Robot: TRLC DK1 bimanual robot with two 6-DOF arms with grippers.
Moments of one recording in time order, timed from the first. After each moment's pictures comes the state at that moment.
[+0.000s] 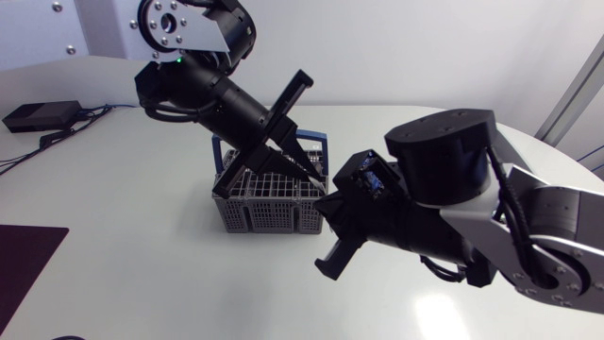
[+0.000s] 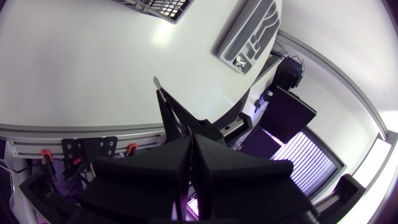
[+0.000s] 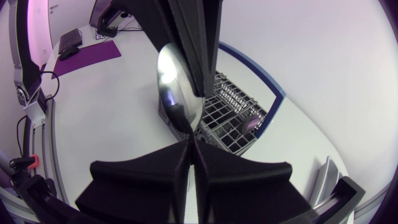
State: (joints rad) left arm -0.54 1.75 1.60 -1.04 0.85 -1.11; right arm 0.82 1.21 0.71 -0.08 0.06 -0.18
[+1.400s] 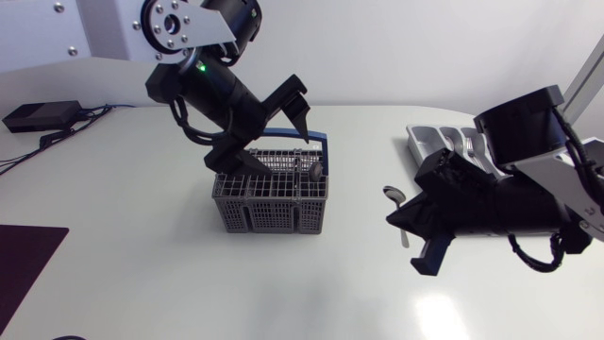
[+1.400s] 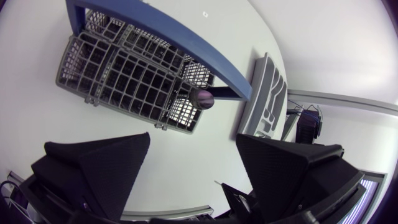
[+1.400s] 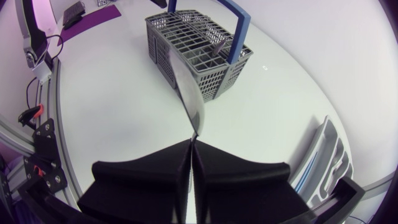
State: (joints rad) left arm -0.56 1.75 1.59 -0.86 0.27 -1.04; right arm 0.38 1.10 0.75 -0.55 -0.27 -0.51
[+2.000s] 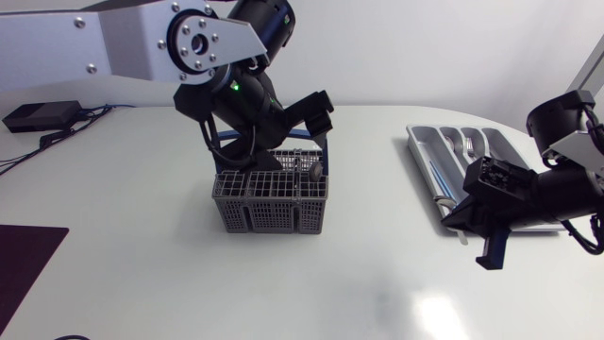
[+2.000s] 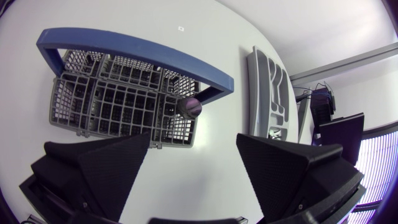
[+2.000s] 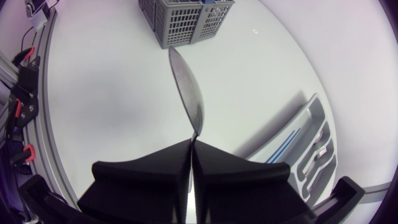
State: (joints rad) left arm -0.67 1.75 1.56 -0.76 0.08 -0.86; right arm -0.02 1.22 0.82 -0.75 -0.32 -1.05
